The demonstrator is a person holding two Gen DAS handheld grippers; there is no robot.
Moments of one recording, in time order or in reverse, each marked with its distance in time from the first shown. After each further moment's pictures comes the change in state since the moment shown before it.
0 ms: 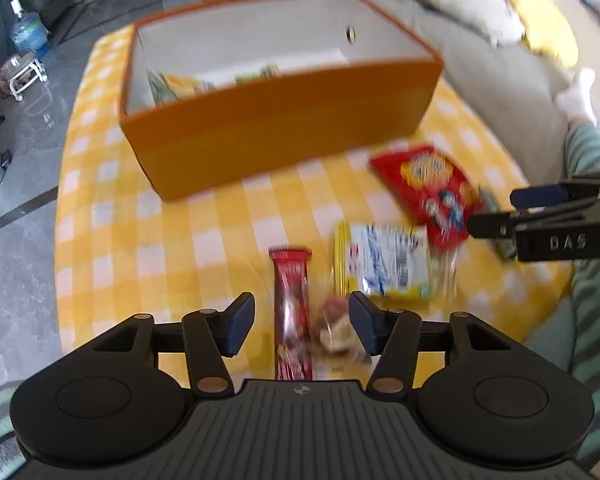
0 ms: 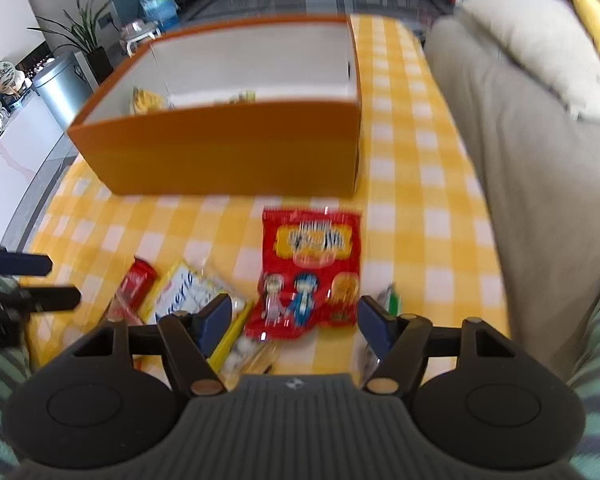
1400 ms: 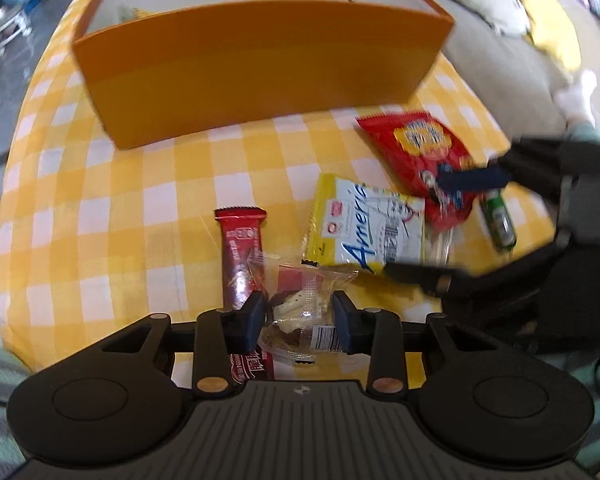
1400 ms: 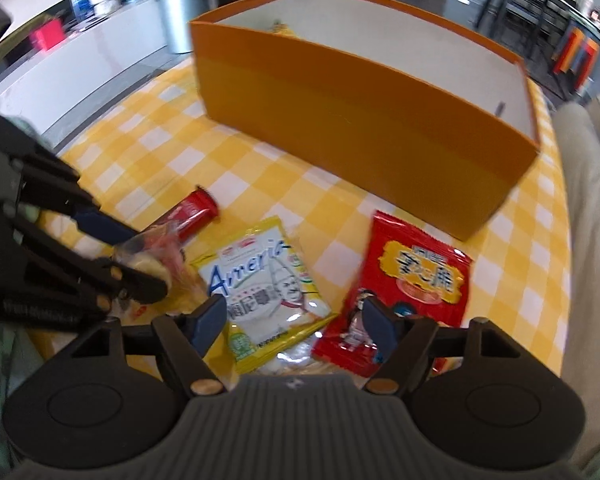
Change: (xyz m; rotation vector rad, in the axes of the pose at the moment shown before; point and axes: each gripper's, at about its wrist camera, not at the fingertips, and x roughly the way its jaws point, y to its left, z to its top) left arm 0.037 0.002 -0.012 -0.110 0.051 -0.106; right arm 0.044 0.055 -0.010 -0.481 0.002 0.139
